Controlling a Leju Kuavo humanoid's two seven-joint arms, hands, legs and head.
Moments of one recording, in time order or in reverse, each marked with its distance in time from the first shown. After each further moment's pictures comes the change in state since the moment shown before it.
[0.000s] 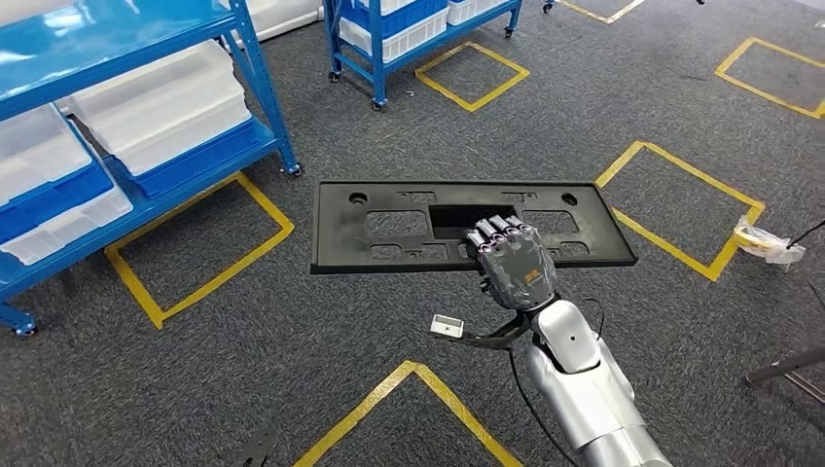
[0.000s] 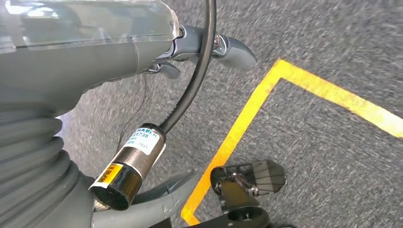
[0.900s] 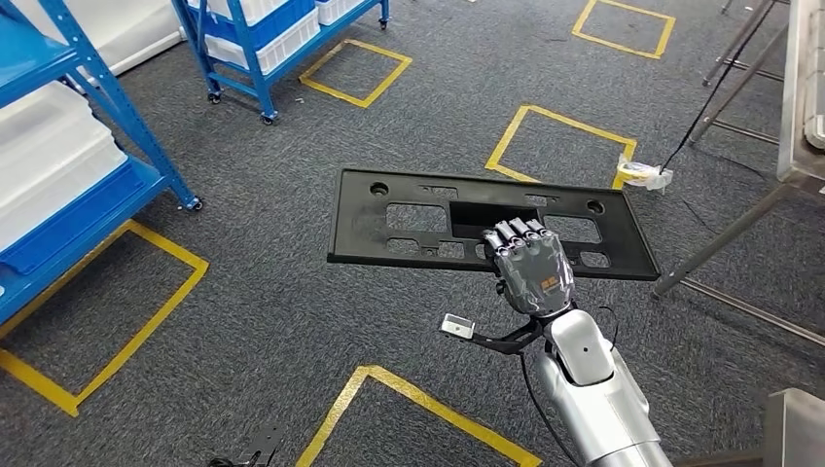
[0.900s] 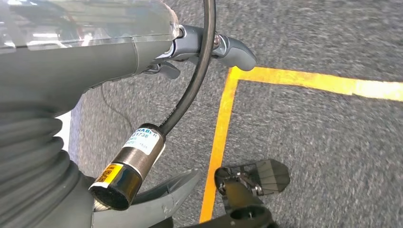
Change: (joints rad) left arm -0.021 -0.005 -0.003 0.000 -0.041 -0.015 0.039; right arm 0.054 -0.033 -0.017 -0.083 0.066 0.000 0.095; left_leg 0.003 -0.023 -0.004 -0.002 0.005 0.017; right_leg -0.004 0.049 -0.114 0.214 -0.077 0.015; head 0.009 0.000
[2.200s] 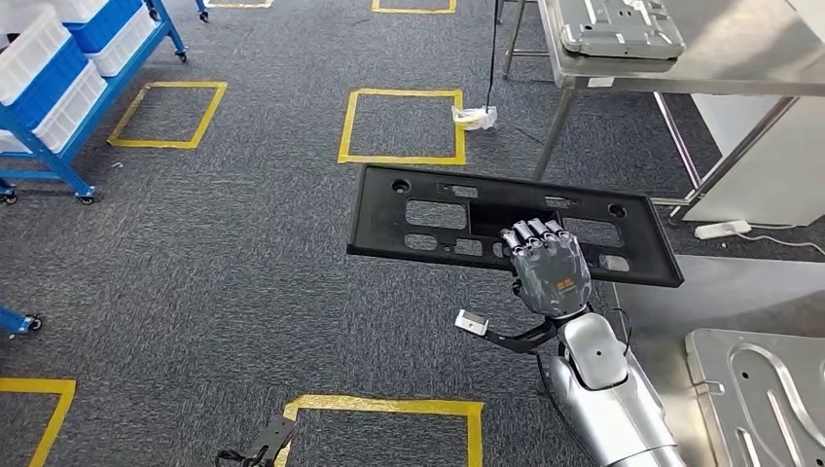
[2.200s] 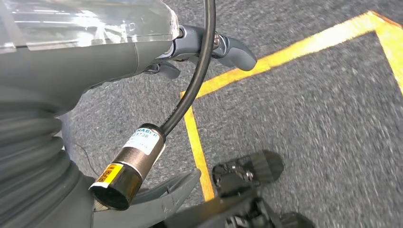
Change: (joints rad) left arm -0.019 -0.006 -0.017 -0.001 -0.021 -0.020 0.009; right arm 0.012 -0.053 0.011 -0.033 0.028 0.000 0.084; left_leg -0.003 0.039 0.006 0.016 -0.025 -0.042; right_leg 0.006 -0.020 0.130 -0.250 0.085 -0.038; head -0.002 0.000
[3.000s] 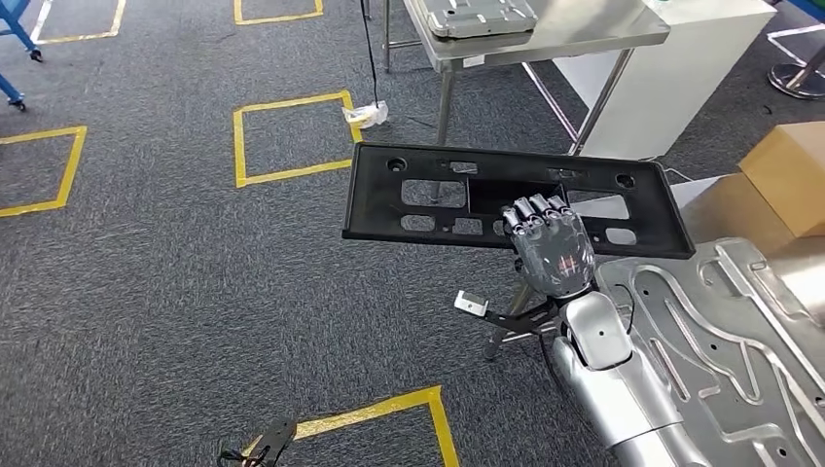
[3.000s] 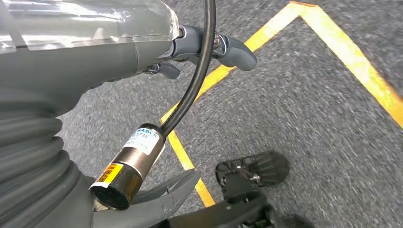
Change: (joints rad) left arm 0.002 -0.008 0.000 0.000 -0.003 -0.006 0.001; right arm -0.092 -0.043 0.058 -0.013 0.027 0.000 0.061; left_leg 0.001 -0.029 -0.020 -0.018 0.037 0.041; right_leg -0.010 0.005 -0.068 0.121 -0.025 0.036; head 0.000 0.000
